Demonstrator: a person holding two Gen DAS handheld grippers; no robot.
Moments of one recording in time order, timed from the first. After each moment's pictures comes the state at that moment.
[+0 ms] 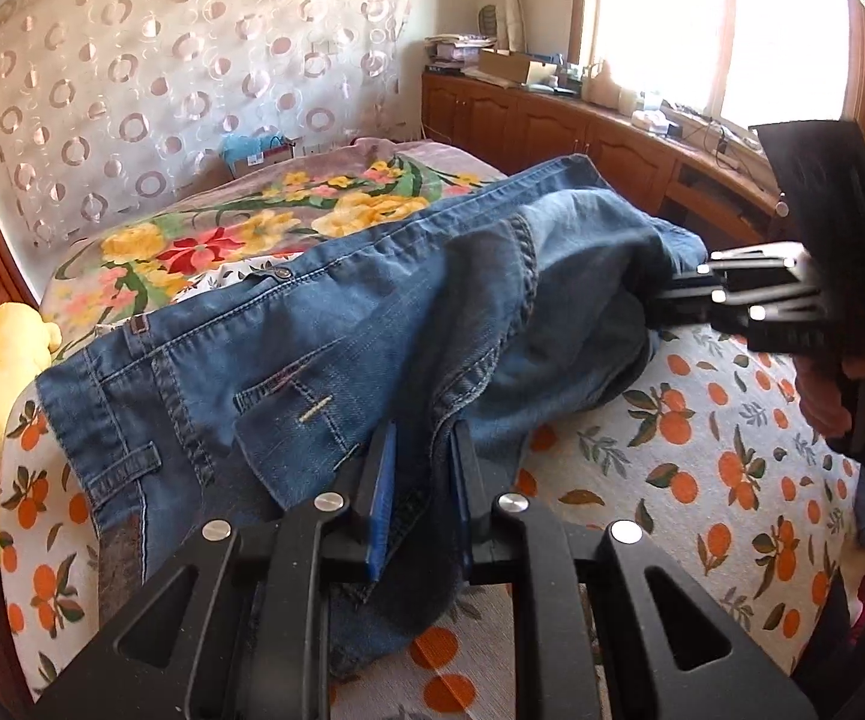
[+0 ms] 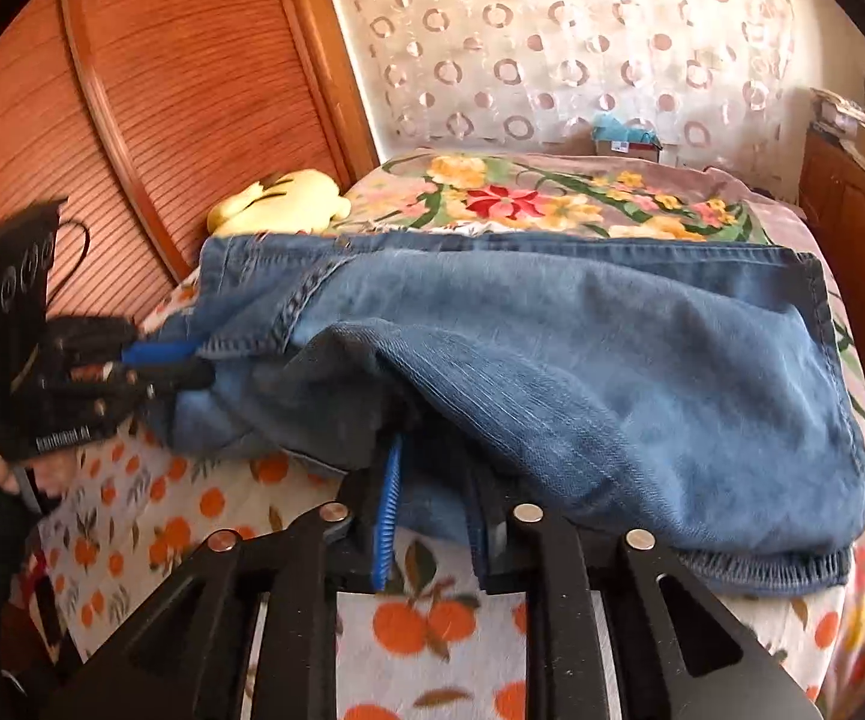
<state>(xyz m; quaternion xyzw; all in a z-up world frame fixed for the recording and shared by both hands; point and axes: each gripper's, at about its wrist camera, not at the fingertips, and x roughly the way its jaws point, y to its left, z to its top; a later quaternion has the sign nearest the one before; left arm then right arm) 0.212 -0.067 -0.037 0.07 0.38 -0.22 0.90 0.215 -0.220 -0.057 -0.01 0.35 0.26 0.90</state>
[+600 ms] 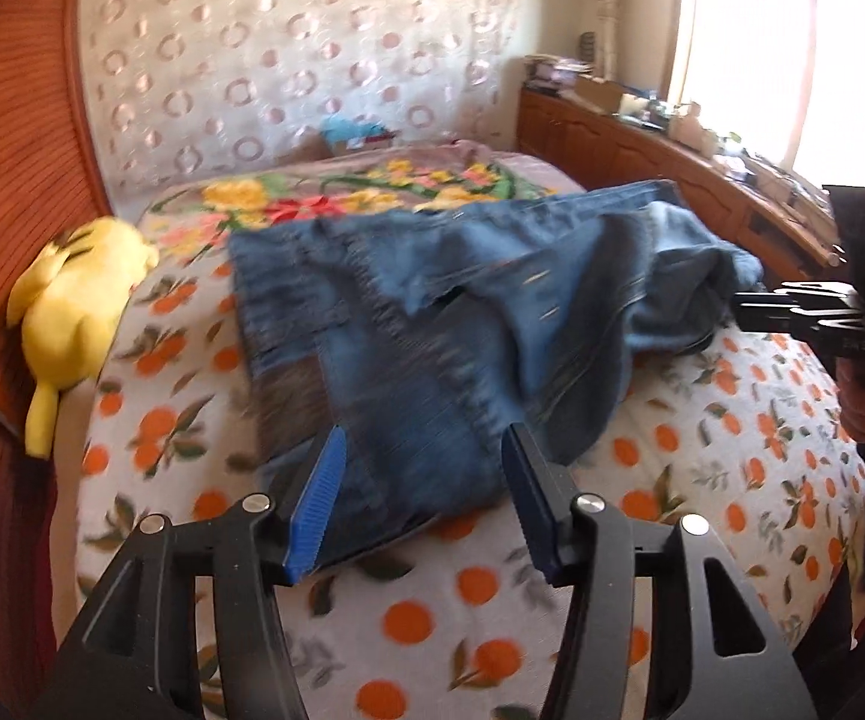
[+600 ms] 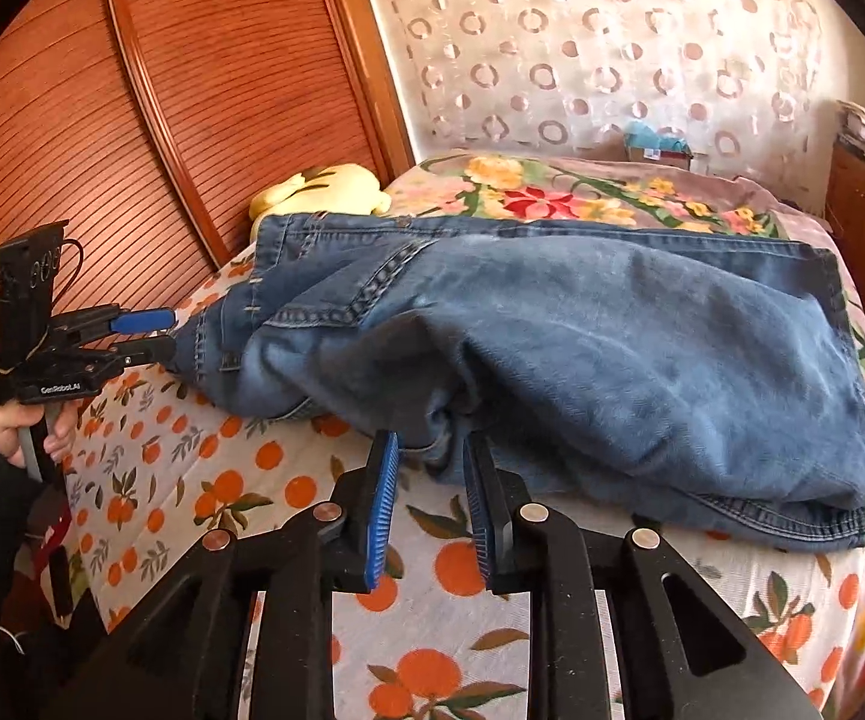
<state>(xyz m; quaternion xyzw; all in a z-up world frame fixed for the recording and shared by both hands) 0.158 0.021 -0.048 0.02 0.38 -0.12 0.92 0.179 -0.238 -0.060 -0.02 0.34 0.30 0.89</state>
